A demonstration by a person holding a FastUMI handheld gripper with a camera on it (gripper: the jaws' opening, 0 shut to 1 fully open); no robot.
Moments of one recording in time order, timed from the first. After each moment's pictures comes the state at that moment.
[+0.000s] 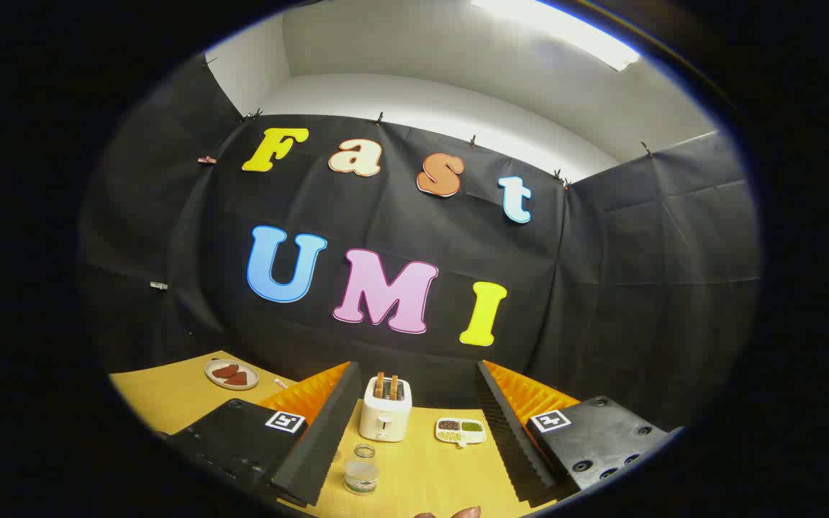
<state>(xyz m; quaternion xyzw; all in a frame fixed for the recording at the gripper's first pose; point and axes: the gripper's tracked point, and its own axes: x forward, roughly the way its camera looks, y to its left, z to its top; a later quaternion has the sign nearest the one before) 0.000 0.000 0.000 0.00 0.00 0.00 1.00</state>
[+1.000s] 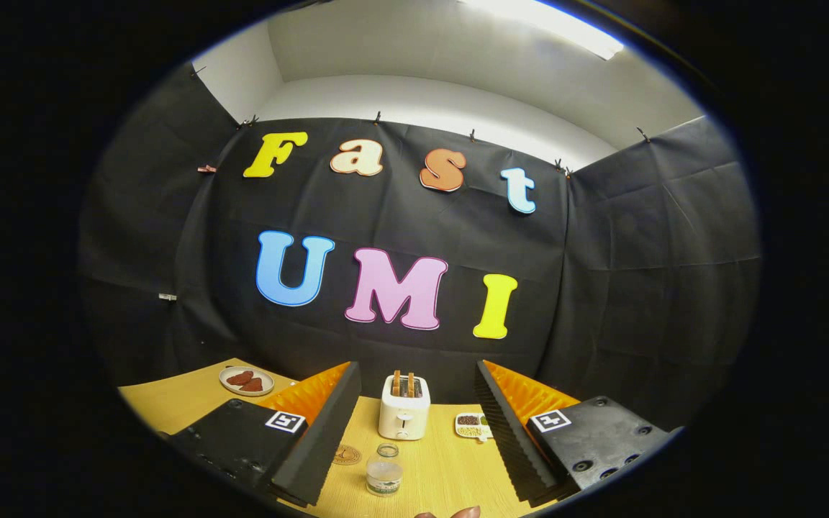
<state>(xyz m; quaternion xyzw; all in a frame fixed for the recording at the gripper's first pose) 0.003 0.016 -0.013 0.03 0.00 0.01 1.00</state>
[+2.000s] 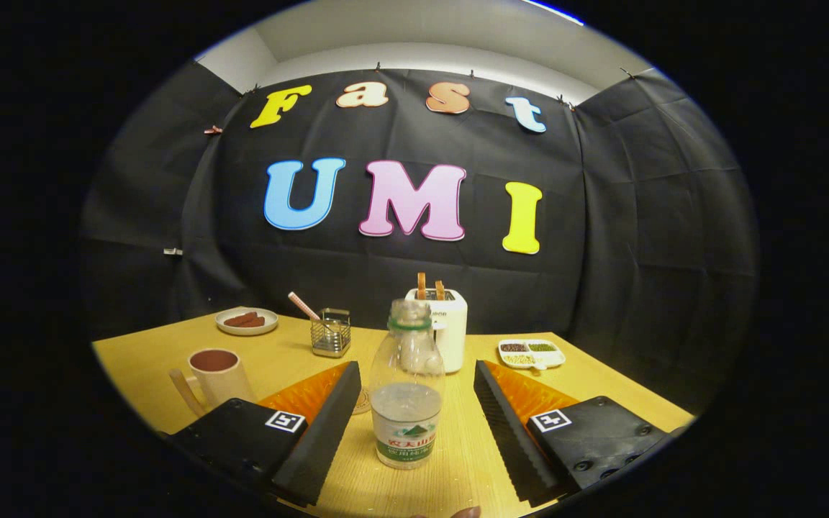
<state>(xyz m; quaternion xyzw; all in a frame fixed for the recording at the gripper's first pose) 0.037 0.073 -0.287 0.07 0.08 0.04 0.99</state>
